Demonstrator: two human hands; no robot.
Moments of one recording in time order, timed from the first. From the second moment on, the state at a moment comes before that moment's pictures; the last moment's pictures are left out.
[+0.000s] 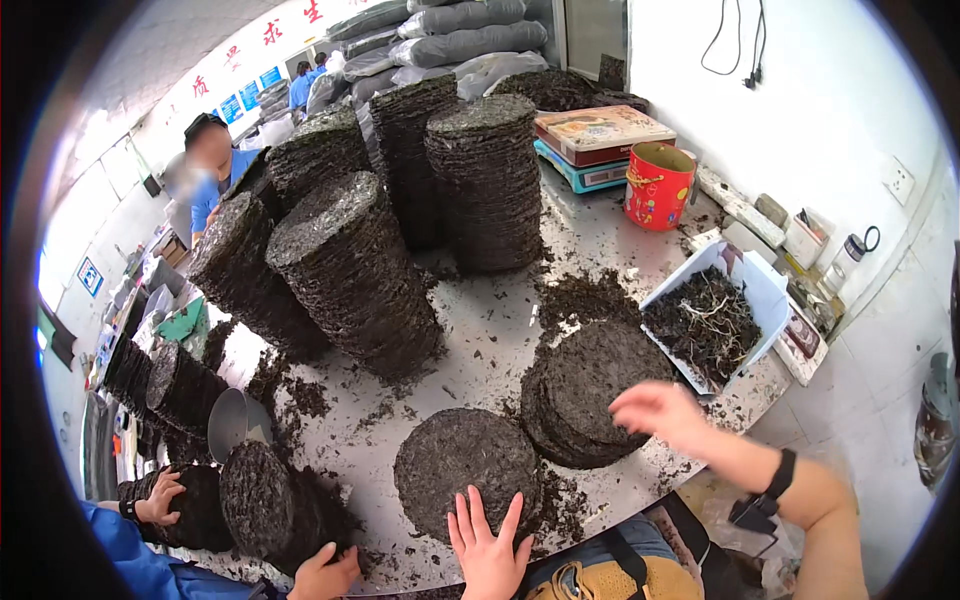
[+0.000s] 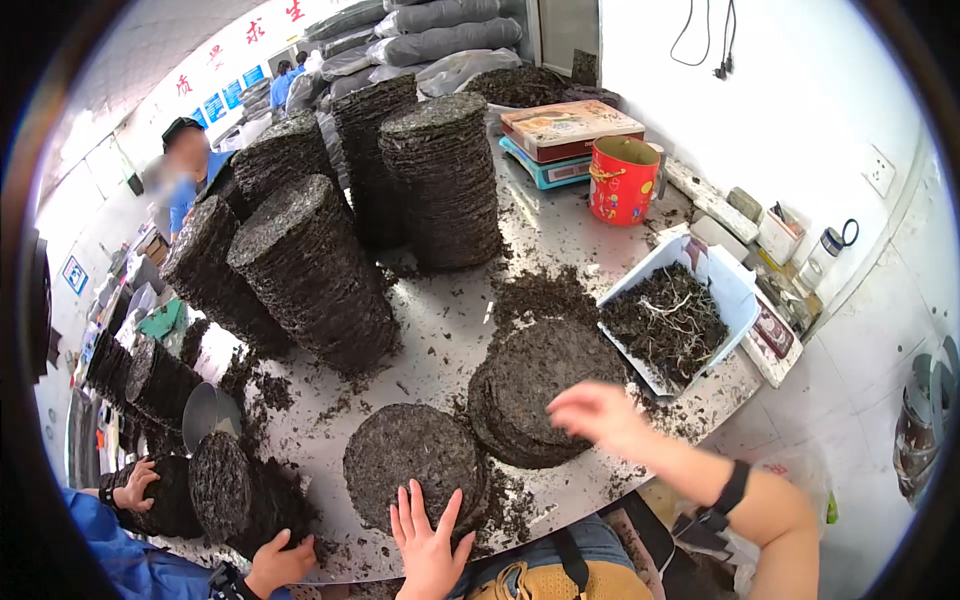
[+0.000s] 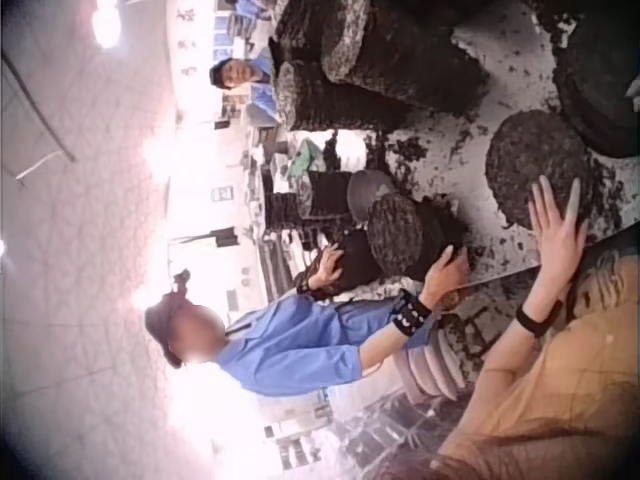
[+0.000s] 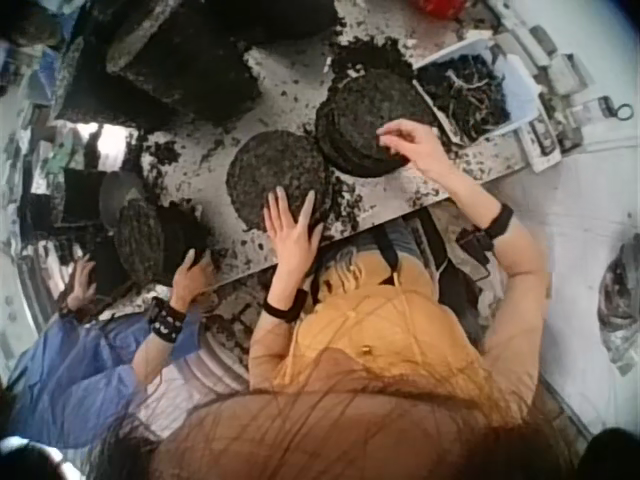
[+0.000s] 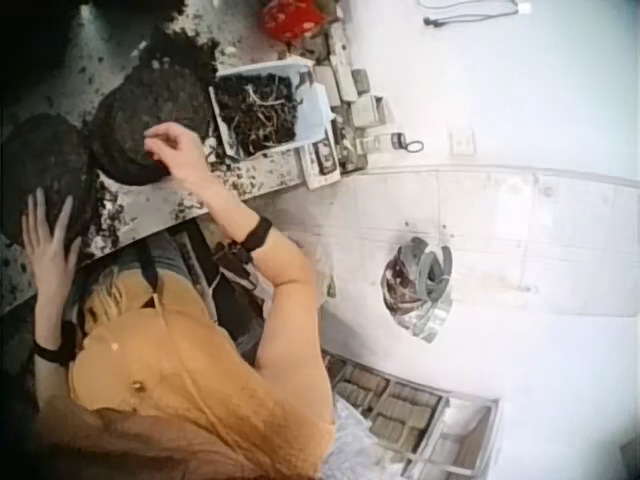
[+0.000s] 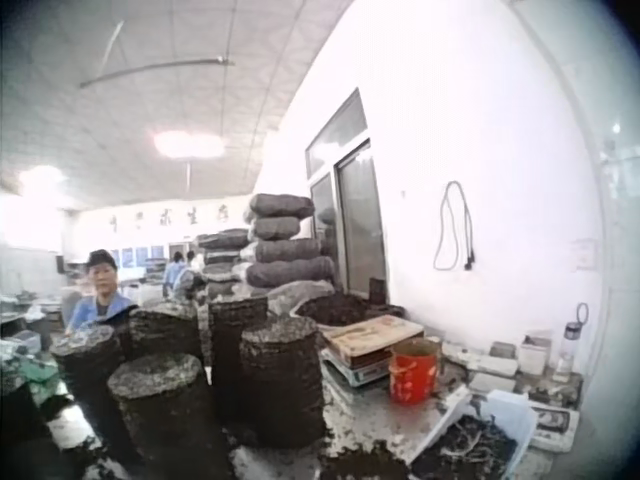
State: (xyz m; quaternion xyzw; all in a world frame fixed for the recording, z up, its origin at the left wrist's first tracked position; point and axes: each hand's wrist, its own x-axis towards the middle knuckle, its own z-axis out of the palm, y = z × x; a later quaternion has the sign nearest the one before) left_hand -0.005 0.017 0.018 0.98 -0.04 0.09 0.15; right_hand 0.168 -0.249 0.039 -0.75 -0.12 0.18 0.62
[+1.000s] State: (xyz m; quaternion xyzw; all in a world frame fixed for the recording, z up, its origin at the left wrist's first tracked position) left_hand -0.039 0.059 0.244 0.74 -0.48 0.35 0.31; right_hand 0.169 -0.230 0.041 -0.73 -0.14 0.05 0.66
